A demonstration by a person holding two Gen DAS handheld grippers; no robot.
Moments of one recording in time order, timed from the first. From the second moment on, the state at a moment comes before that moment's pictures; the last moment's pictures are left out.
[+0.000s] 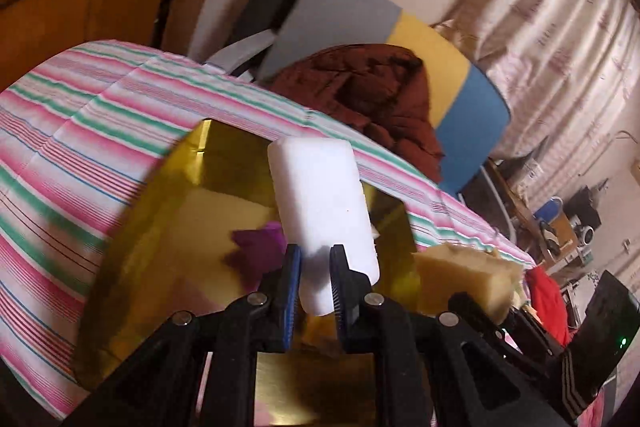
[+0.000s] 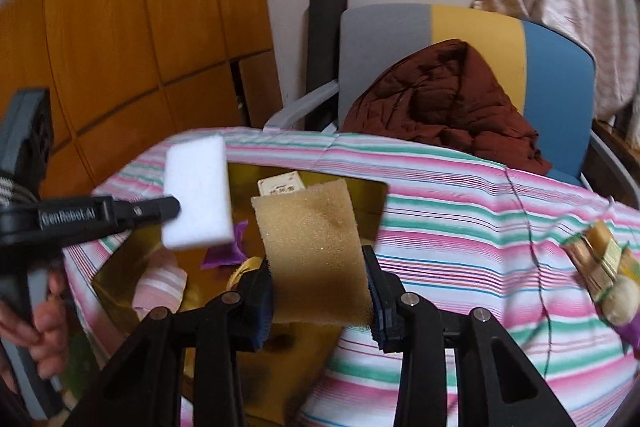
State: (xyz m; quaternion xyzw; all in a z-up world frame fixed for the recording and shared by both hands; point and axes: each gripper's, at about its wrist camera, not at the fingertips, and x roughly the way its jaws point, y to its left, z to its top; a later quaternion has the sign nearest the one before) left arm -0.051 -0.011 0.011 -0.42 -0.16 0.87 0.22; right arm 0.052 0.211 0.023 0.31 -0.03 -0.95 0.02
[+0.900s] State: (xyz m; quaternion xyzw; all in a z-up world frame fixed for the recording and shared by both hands) left arm -0.049 -0.036 -0.014 -0.44 -0.18 0.87 0.11; right arm 0.078 0.240 0.028 0.28 -0.09 -0.95 -0.02
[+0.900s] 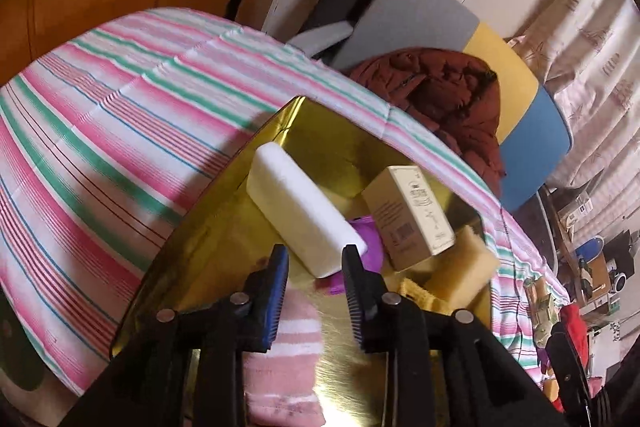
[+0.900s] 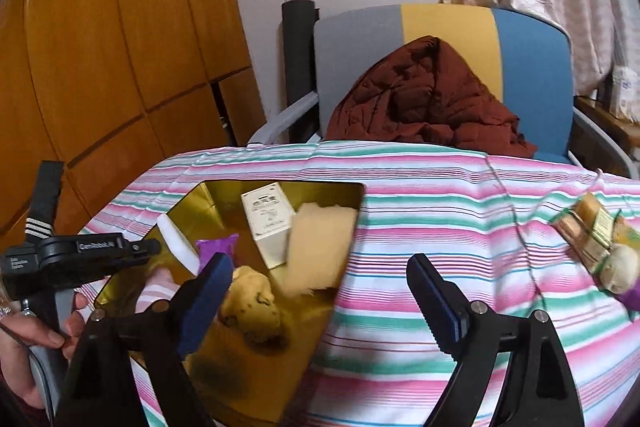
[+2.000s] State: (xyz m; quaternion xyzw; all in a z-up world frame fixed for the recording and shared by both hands) left arm 0.054 0.230 0.004 -0.46 -0.02 0.80 0.40; right arm 0.275 0.498 -0.001 0.25 -0.19 -0.89 -0.33
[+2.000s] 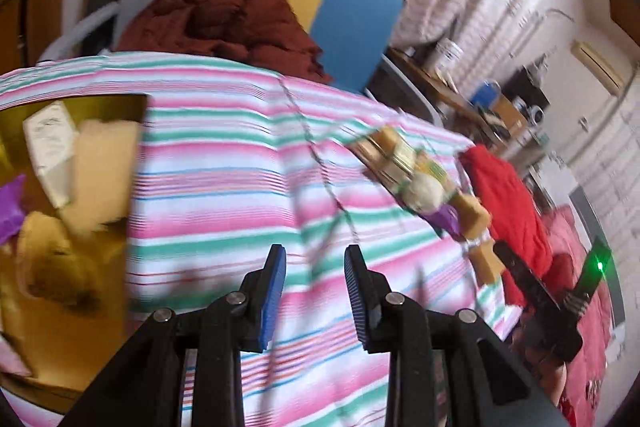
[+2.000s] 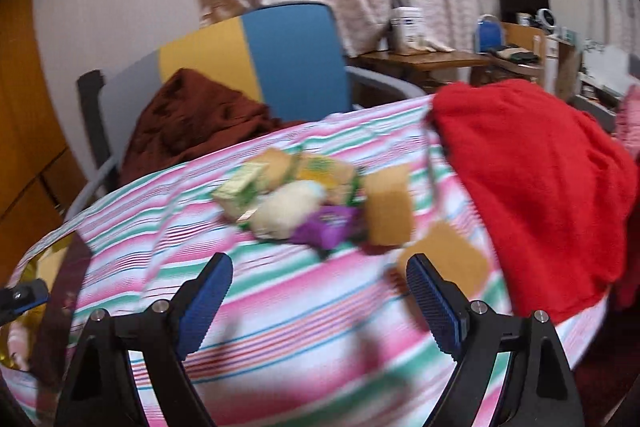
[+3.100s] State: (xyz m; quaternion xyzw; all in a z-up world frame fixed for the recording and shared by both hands) left arm 0.092 0.408 -0.023 -0.48 0.09 0.73 0.48; right arm 0.288 0.566 -0.058 0.31 -0.16 -0.86 -0.37
